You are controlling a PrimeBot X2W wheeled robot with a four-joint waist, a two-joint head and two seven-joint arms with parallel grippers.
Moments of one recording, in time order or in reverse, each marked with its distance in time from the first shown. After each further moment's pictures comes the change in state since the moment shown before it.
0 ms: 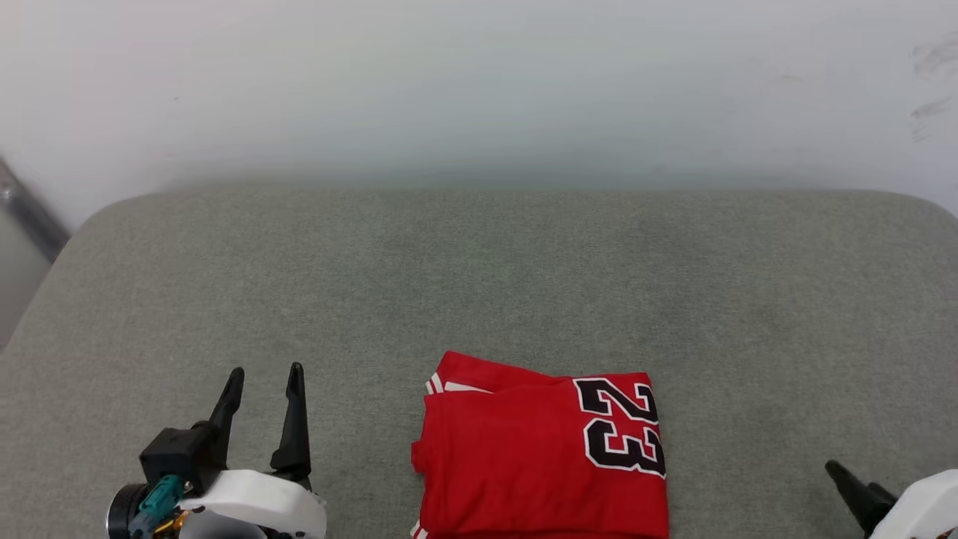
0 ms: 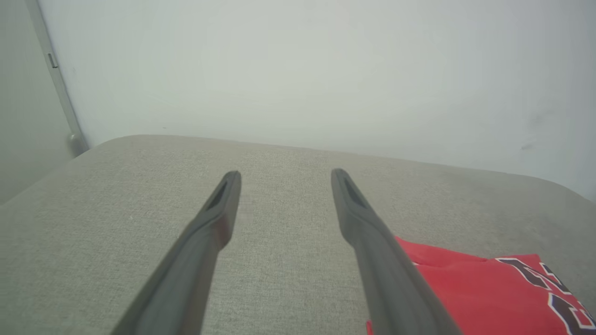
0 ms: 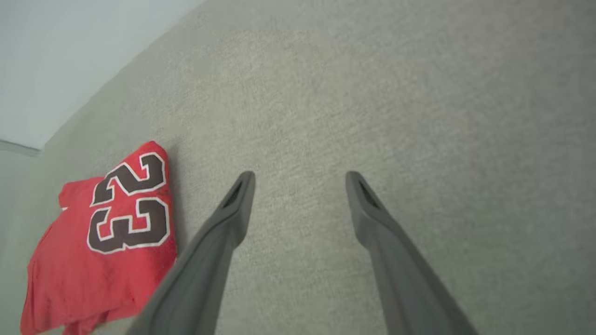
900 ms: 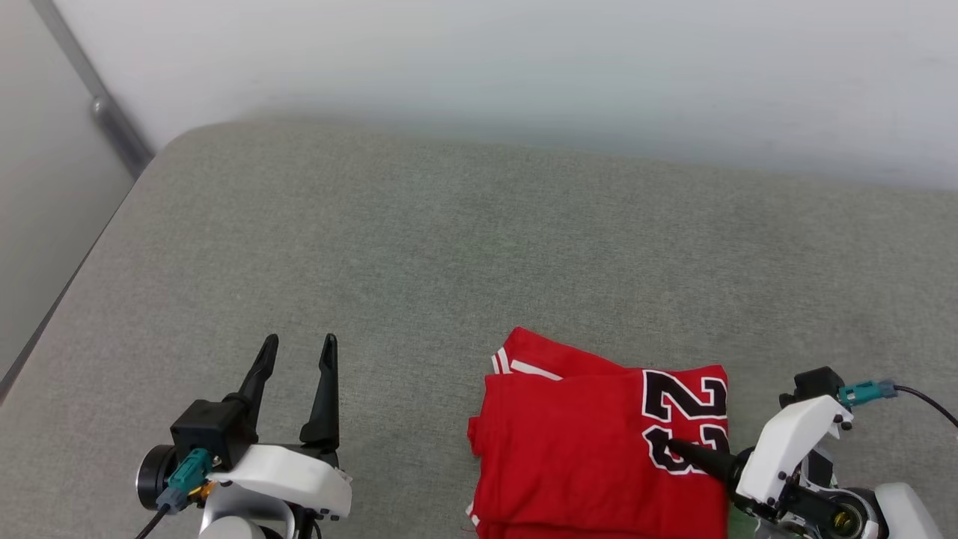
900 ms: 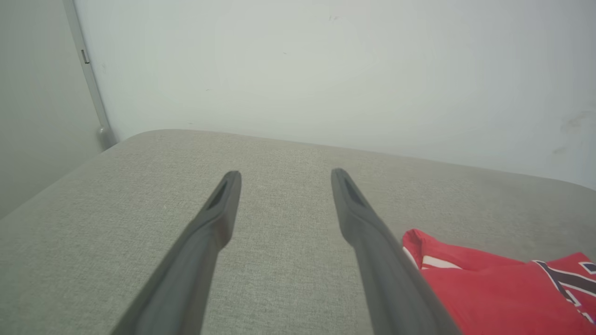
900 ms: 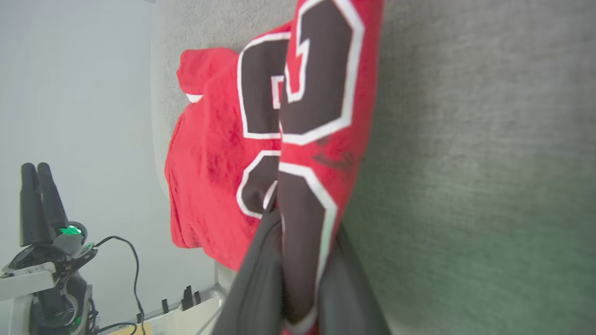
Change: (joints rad) left arm -0.077 -0.079 0.020 0.039 0.091 -0.097 -0.002; right arm -0.249 -0.021 0.324 0.341 0.436 0.000 0.221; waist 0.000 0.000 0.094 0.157
